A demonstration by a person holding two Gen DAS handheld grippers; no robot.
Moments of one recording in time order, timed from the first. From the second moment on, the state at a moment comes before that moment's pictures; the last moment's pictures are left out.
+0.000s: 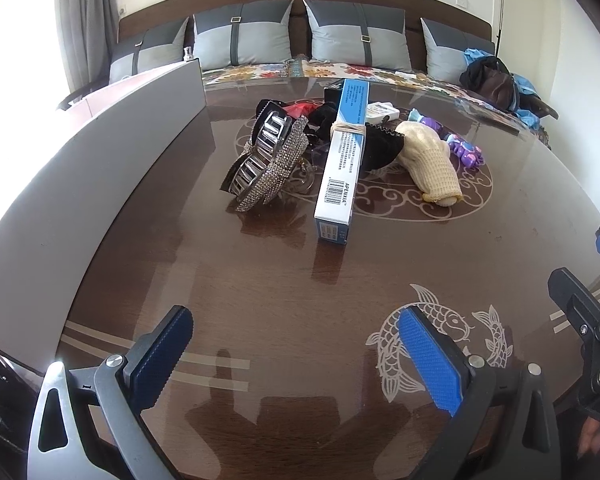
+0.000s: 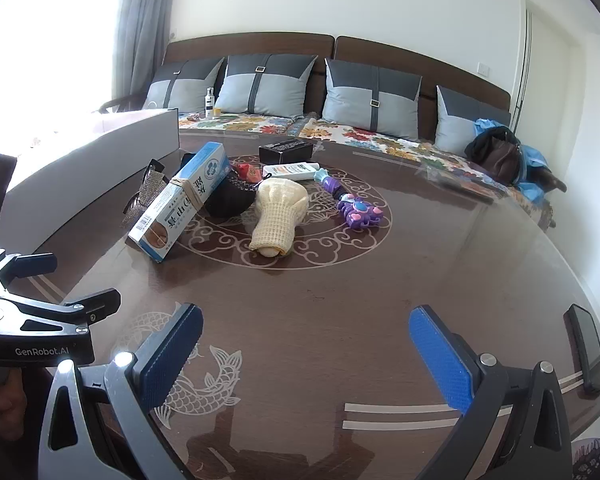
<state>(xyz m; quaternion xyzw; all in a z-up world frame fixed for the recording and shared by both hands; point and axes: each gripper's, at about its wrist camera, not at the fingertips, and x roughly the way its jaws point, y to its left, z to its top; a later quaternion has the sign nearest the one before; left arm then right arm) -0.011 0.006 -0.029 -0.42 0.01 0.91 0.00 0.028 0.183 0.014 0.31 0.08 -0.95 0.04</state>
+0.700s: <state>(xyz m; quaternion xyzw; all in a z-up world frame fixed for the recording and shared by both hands) -0.016 0.006 -0.046 -0.43 0.02 0.90 -0.01 0.025 0.184 0.009 0.32 0.08 -0.94 0.05</state>
